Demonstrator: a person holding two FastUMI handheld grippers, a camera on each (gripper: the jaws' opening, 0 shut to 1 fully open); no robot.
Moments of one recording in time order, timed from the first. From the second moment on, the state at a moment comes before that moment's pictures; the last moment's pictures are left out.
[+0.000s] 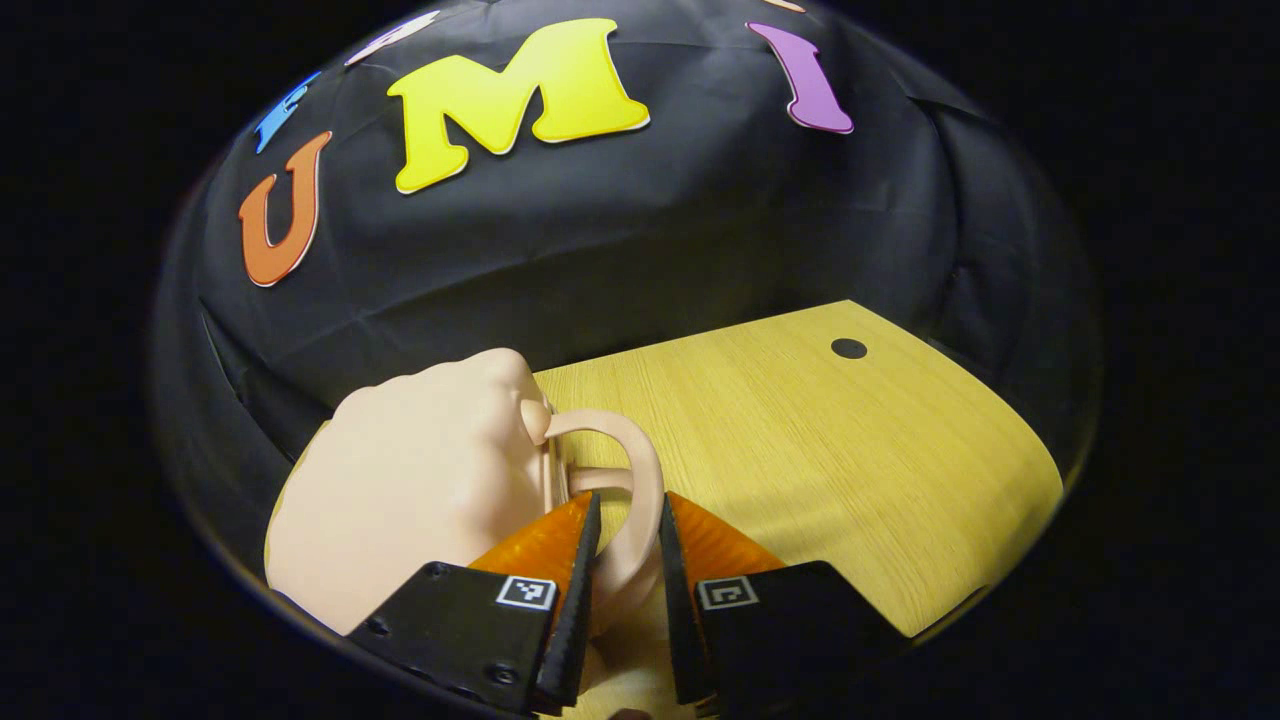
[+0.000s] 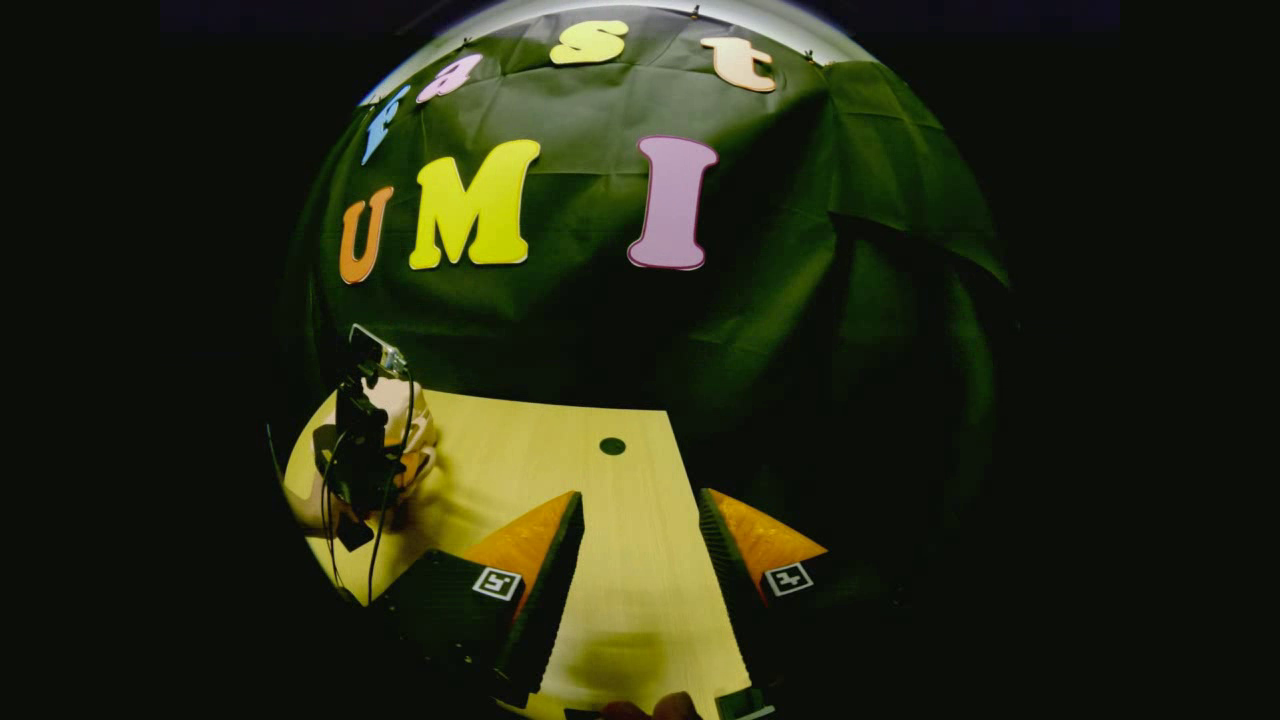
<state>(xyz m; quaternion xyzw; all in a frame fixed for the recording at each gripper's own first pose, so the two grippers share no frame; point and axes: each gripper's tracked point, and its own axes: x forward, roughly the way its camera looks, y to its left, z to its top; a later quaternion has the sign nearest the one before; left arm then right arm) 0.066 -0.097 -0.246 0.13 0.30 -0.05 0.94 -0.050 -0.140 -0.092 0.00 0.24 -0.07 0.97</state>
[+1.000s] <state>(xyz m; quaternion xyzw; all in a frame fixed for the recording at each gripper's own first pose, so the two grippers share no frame) -0.056 -0.022 0.067 0.00 0.03 0.00 1.00 -0.050 0.058 0.063 -0.02 0.01 -0.01 1.00</state>
